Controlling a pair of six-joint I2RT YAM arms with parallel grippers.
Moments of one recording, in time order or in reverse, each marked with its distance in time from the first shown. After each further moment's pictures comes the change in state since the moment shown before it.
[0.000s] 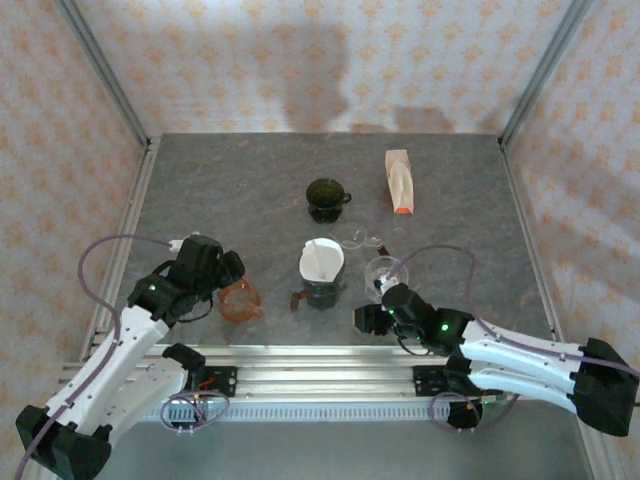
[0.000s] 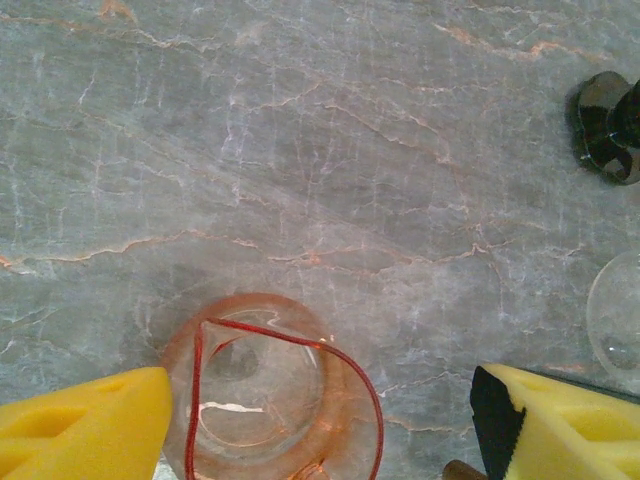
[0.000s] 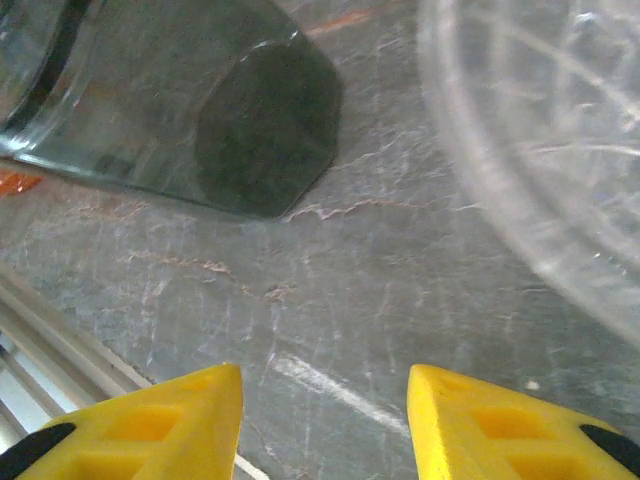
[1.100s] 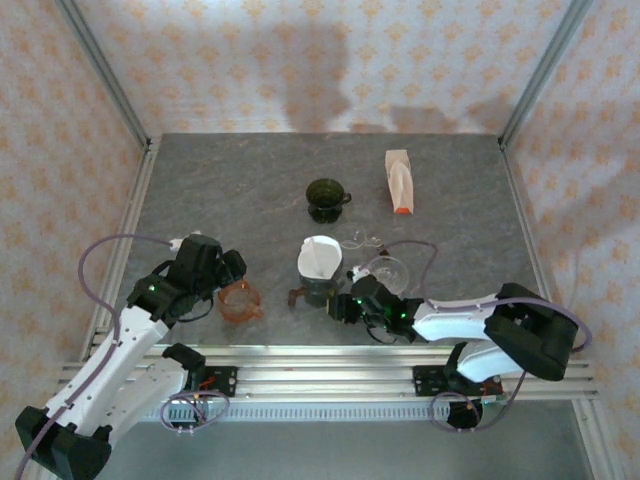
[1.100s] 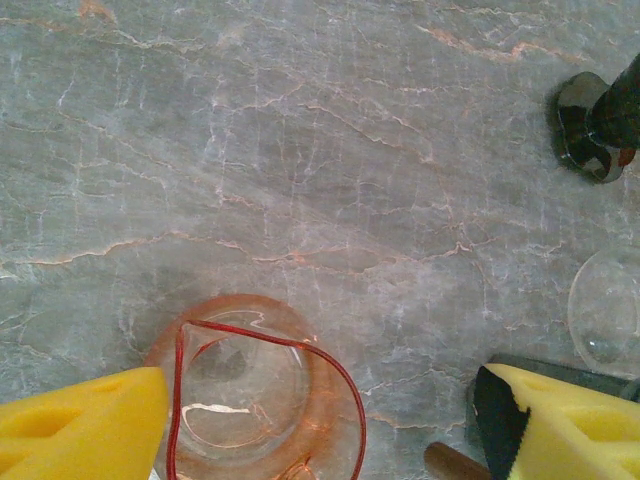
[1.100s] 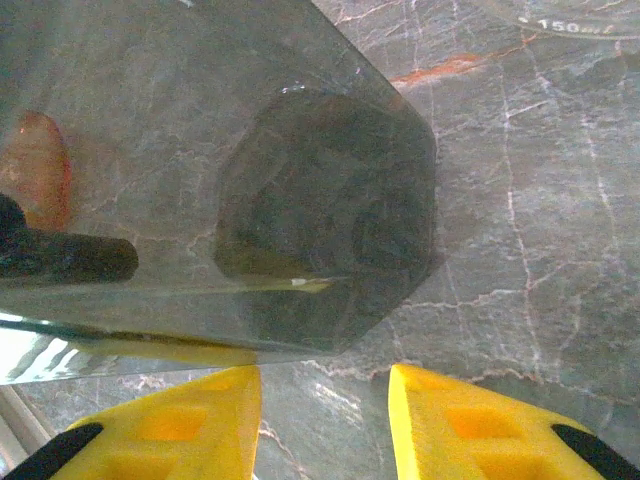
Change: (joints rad) left arm 0.000 -0.010 0.002 0.010 0.014 0.003; right arm -0.001 0.529 0.083 0.488 0.004 0.057
